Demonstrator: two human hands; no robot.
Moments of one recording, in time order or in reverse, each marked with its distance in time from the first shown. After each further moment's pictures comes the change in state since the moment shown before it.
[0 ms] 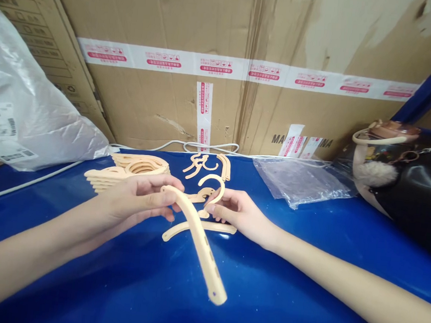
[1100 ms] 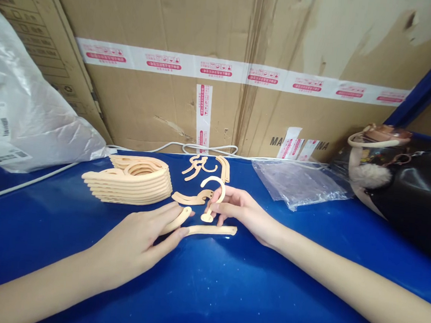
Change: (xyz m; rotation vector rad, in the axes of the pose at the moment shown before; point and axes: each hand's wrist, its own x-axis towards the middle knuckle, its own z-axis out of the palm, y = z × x) left_hand -0.015 -0.040 0.014 1.020 0.017 0.201; right_hand 0.005 -0.001 -0.001 0.255 -0.029 0.042
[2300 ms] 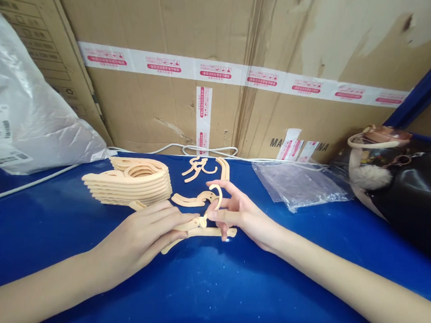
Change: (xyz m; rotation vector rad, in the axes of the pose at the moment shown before) left_hand 0.001 -0.005 0.003 0.079 0.276 0.385; right_hand -0.005 -0.003 0.001 0.086 -0.043 0.065
